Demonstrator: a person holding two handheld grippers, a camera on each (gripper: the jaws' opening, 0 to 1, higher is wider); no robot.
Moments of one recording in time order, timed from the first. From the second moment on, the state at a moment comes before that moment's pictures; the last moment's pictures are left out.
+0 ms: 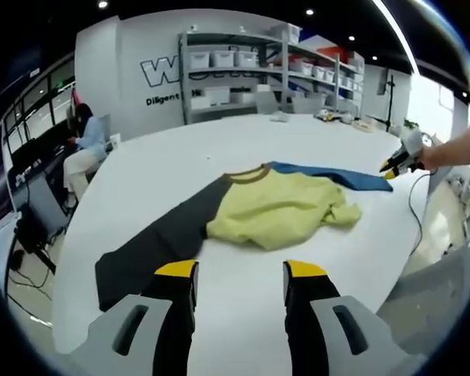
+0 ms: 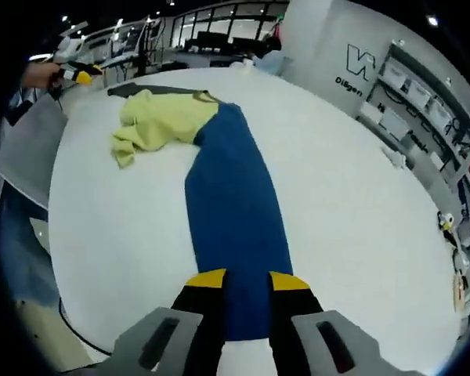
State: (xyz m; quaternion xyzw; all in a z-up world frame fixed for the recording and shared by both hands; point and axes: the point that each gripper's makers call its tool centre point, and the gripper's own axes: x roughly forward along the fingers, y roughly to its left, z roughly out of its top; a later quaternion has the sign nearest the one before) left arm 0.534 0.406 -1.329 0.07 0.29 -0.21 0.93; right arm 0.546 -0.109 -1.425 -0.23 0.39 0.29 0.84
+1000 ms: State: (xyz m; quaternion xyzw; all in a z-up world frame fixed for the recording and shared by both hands) left arm 0.567 0.383 -1.378 0.09 0.33 -0.27 0.90; right arm 0.570 -0.011 -1.398 -0.18 0.32 0.32 0.88
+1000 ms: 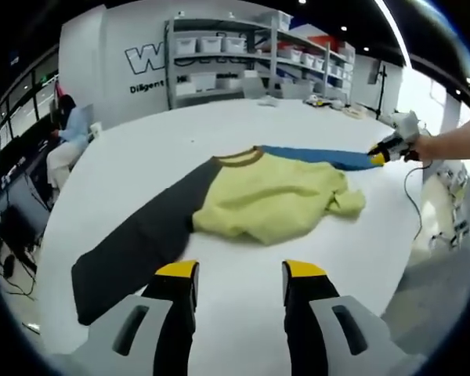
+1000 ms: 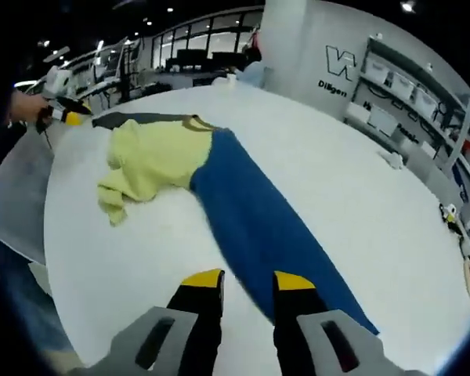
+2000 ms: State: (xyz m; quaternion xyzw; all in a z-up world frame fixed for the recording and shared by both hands) left arm 0.626 0.355 -1.441 0.05 0.41 -0.29 0.86; right arm 0.544 0.127 -1.445 -0.18 0.34 0.42 0.82
